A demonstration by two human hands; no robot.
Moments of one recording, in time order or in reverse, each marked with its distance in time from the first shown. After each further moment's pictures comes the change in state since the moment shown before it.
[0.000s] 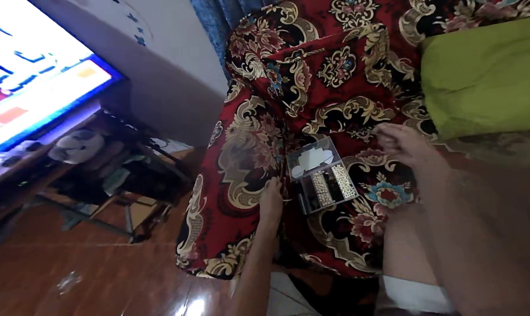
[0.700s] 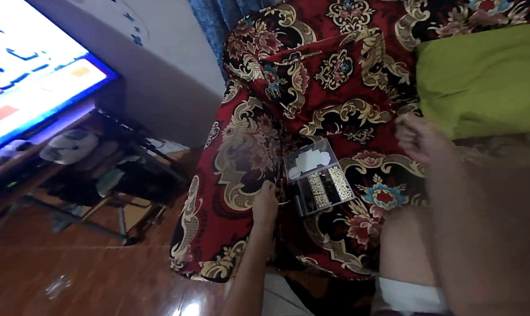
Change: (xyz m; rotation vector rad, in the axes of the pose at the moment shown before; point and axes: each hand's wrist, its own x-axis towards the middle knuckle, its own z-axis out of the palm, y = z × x) left_hand -0.012 0.001 -0.011 -0.088 0.015 -0.039; right_hand -0.008 -0.009 -0.026 0.106 0.115 -0.147
